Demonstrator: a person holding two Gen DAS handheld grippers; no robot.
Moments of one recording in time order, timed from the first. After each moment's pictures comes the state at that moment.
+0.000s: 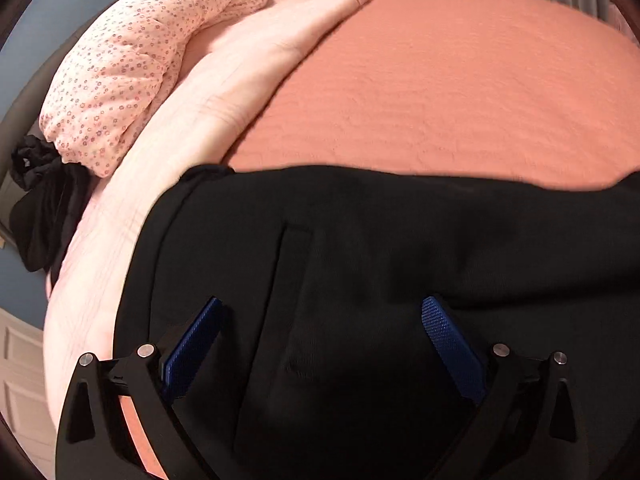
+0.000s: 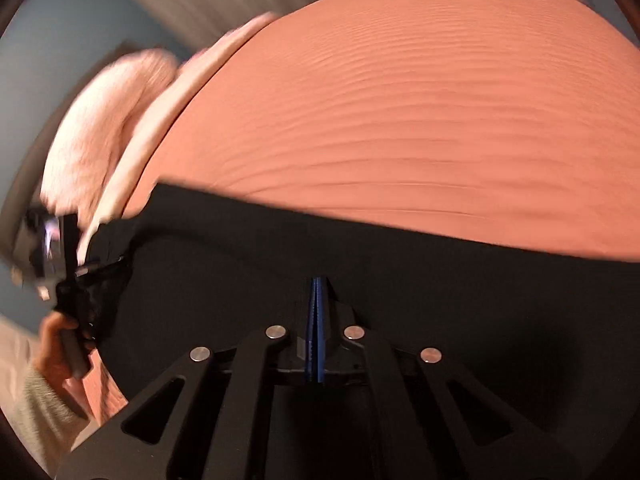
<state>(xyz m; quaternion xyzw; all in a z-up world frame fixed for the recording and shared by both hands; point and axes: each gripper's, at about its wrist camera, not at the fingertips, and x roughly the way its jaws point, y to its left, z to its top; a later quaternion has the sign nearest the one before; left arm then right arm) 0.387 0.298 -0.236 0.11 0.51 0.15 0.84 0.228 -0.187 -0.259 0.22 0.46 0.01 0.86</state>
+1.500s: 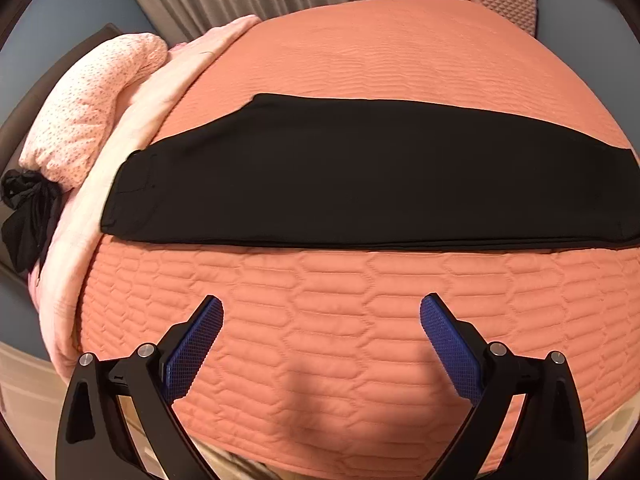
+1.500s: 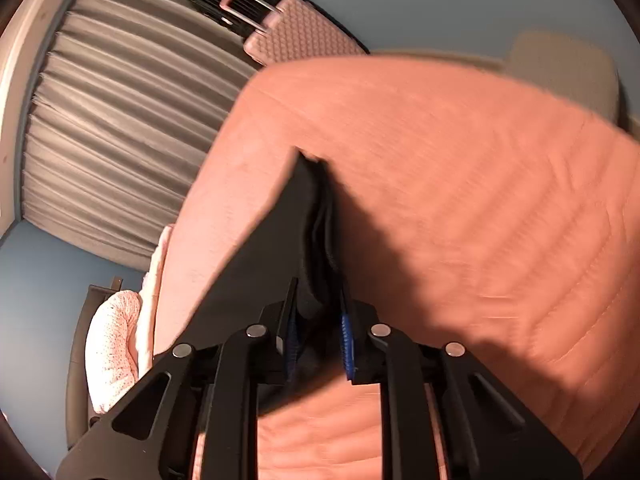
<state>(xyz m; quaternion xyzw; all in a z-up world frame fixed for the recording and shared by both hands) 0.087 0.059 -0.150 0.14 0.49 -0.01 0.86 -0.030 -0.425 -0.234 0.46 0.27 -0.12 0.84</state>
